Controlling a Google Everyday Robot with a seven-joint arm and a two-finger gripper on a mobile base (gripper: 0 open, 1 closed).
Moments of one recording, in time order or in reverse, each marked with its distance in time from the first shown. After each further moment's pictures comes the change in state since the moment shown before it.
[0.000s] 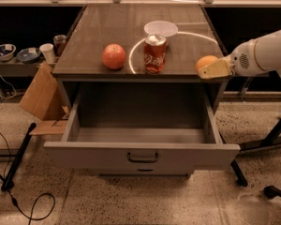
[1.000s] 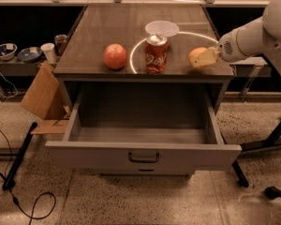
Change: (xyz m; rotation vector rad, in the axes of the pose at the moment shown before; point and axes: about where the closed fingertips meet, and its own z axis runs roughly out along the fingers) arm -0.033 -0.026 0.048 0.013 0.041 0.018
